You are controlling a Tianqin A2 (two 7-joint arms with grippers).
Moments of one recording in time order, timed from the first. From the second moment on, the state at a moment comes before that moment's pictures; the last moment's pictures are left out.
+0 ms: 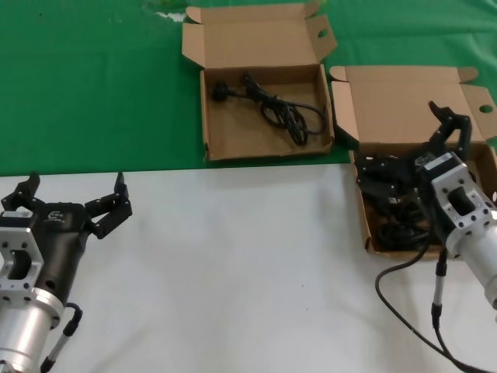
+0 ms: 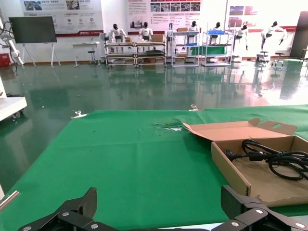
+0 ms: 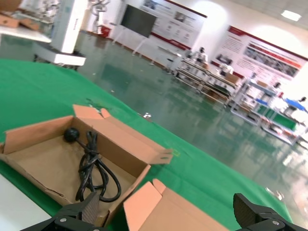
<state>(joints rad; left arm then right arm) 0.00 -0.30 1.60 -1.60 -1.80 0.00 0.00 0.29 0.31 -1.72 1.37 1.69 -0.18 -0.32</state>
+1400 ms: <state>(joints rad) 0.00 -0.30 1.60 -1.60 -1.80 0.00 0.00 0.03 0.30 -1.61 1.58 1.79 -0.02 -0.03</state>
